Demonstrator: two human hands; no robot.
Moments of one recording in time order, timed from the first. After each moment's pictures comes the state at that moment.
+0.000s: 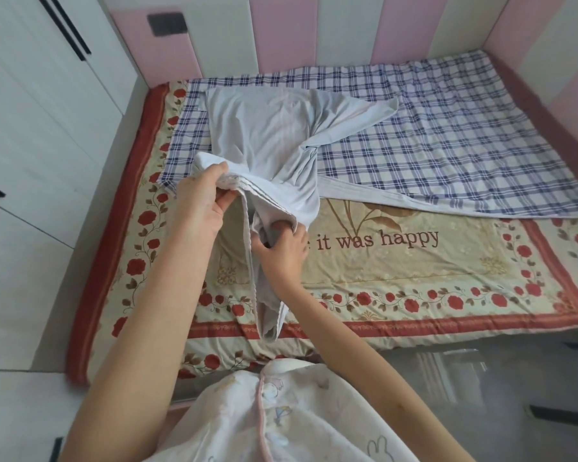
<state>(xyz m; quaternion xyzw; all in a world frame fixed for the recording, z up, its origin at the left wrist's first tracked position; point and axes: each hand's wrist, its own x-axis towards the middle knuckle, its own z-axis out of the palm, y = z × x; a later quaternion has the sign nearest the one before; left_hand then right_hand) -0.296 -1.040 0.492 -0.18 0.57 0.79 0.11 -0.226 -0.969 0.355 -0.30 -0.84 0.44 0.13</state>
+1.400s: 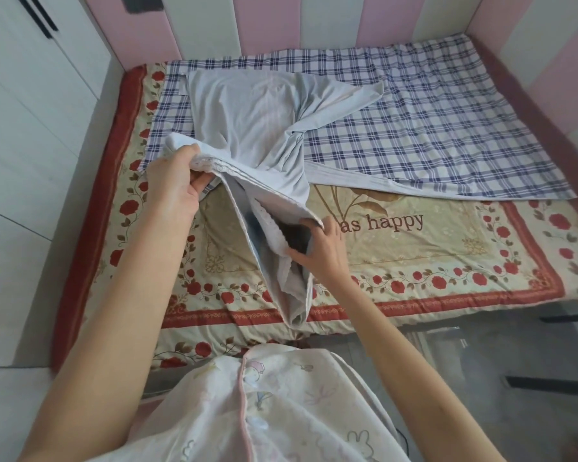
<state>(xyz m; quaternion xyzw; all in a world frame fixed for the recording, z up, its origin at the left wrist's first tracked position) -0.292 -1.050 0.499 -0.18 0.58 0.79 0.08 -0.171 -0.878 0.313 -0.17 -0.95 0.26 0.10</state>
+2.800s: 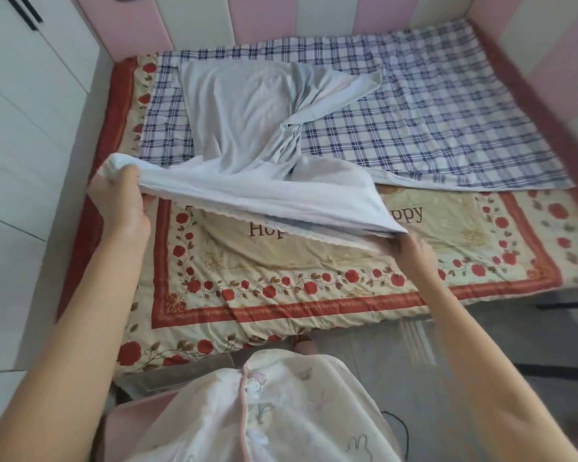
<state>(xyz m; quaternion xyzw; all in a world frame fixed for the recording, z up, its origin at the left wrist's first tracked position) -0.320 -1.105 0.468 -0.22 0.65 0.72 -0.03 -0.113 -0.743 0.296 -0.32 -0.92 0.20 0.05</state>
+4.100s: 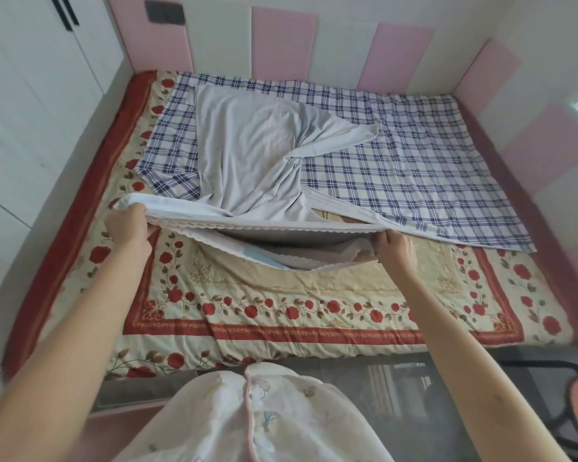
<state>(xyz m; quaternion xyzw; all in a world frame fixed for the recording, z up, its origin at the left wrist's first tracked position) -0.327 -1.149 0.403 -0.30 0.63 0.72 -0.05 -0.163 -0.746 0.346 -0.37 -0.89 0.24 0.08</state>
